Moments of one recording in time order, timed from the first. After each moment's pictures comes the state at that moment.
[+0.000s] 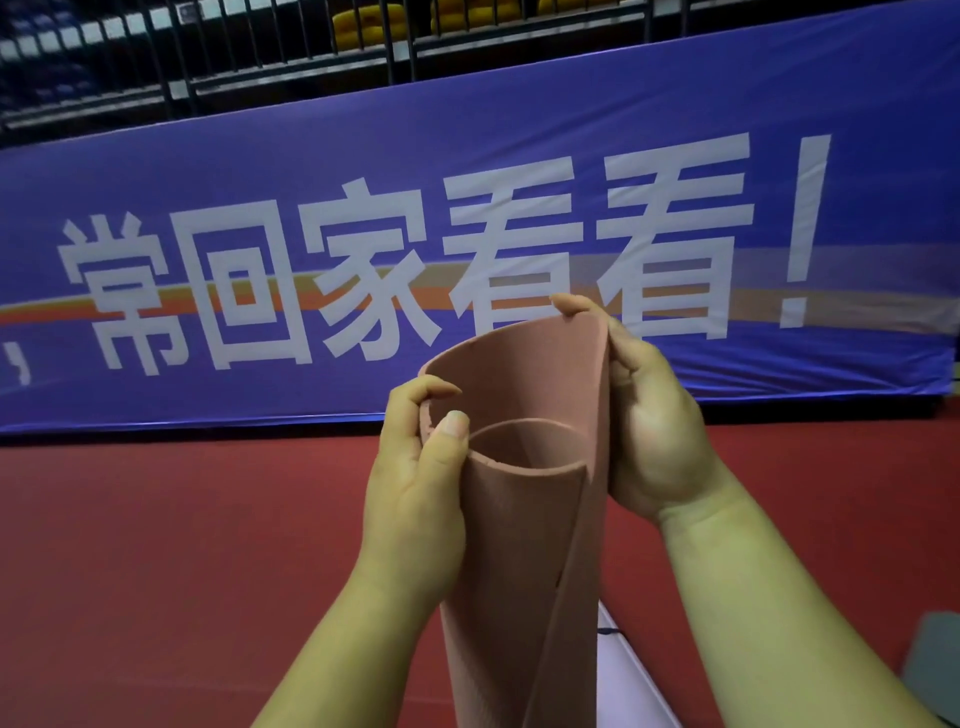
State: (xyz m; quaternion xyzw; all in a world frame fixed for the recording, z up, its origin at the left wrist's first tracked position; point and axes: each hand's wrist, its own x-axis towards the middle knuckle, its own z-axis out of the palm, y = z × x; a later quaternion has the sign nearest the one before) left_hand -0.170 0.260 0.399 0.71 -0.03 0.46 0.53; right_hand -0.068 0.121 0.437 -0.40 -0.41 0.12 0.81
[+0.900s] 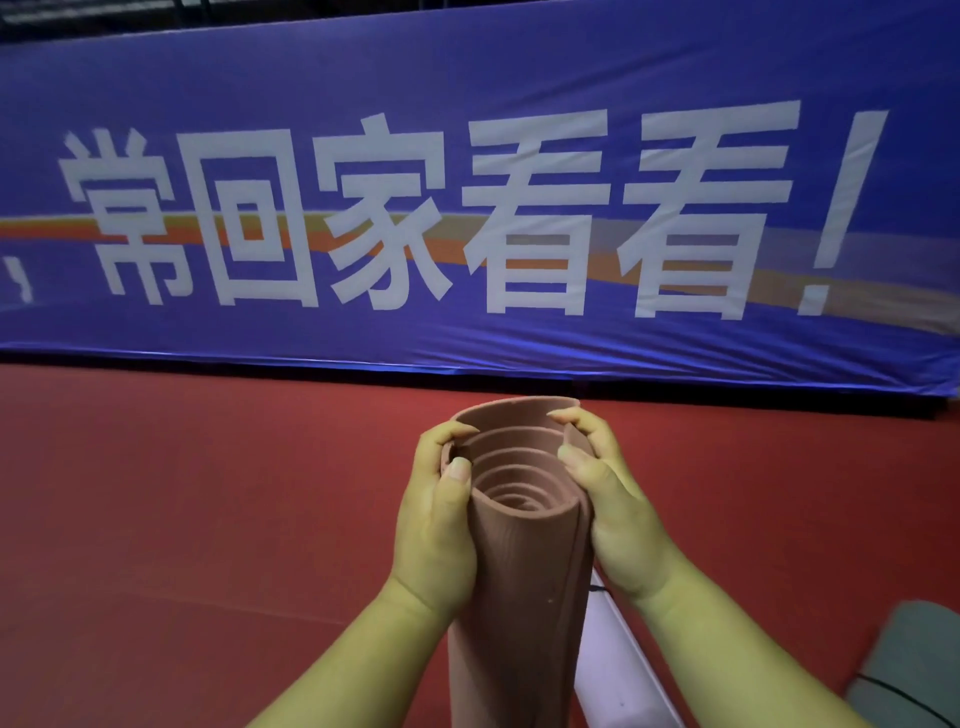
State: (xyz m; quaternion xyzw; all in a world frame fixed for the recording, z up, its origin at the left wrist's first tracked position) left_hand -0.152 0.281 0.310 0.66 0.00 0.44 0.61; right_hand -0.067 0.148 0.323 -0.51 -0.37 0.11 0.77
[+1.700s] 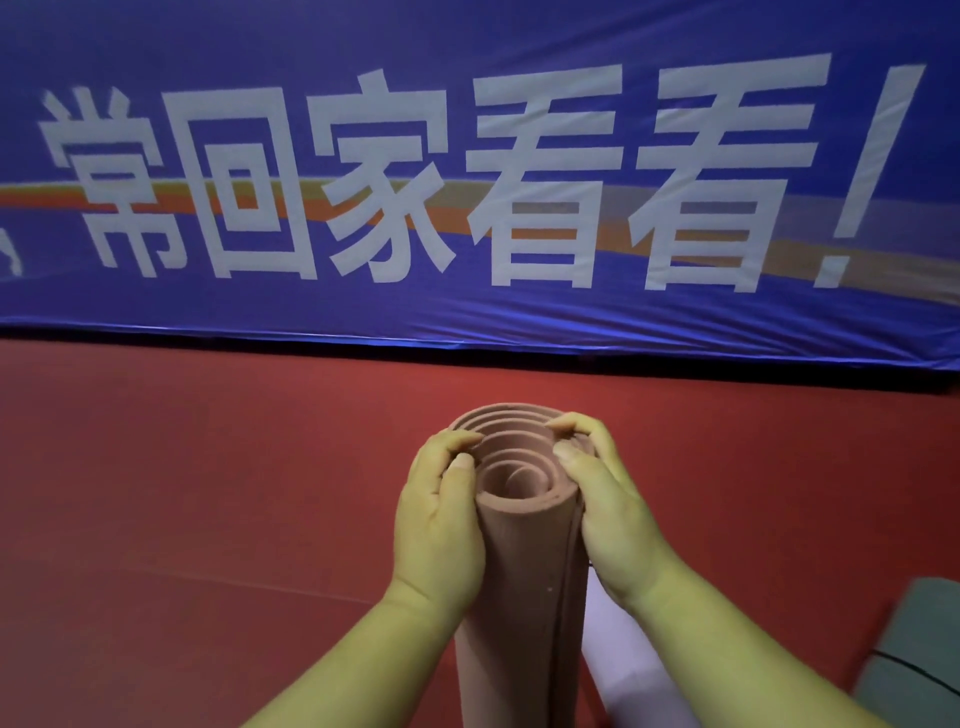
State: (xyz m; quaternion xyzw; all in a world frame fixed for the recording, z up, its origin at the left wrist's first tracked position) left_hand -0.142 0.306 0.278 0.68 0.09 0.45 0.57; right_hand -0.060 0.182 0.288 -0.56 -0.33 0.05 0.76
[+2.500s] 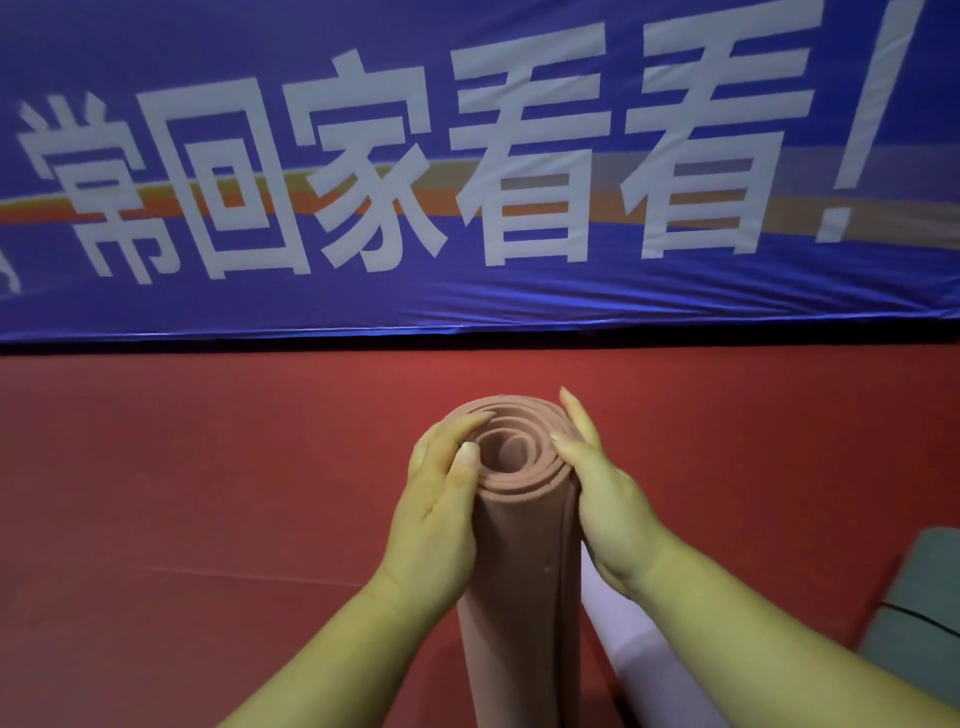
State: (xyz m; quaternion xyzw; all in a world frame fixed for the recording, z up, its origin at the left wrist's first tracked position) left_hand -0.150 0.304 0.278 0.77 0.01 0.37 0.52; right_hand -0.047 0.171 0.266 -0.60 -0.27 0.16 0.74
